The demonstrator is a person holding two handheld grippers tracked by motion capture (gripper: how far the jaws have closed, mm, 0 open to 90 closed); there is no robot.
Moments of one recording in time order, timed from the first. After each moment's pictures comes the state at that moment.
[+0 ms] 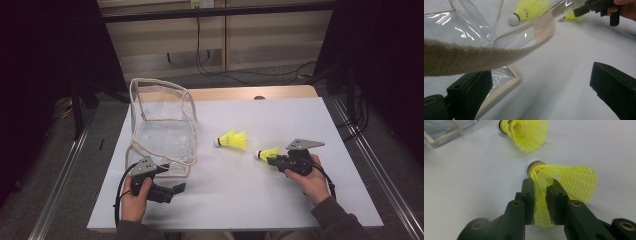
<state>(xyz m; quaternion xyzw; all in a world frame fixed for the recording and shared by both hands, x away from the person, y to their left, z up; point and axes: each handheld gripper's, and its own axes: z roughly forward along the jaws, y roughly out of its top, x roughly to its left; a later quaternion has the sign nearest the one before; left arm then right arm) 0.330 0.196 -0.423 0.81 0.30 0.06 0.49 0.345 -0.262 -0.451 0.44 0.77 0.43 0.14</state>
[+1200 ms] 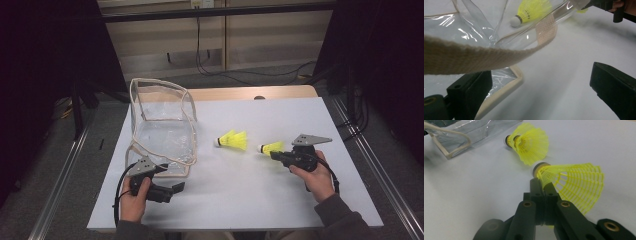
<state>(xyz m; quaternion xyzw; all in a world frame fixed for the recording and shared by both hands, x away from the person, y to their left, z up) 0.329 0.198 -0.422 0.81 0.31 0.07 0.50 0.347 -0.271 -0.433 0.42 0.77 0.46 0.14</state>
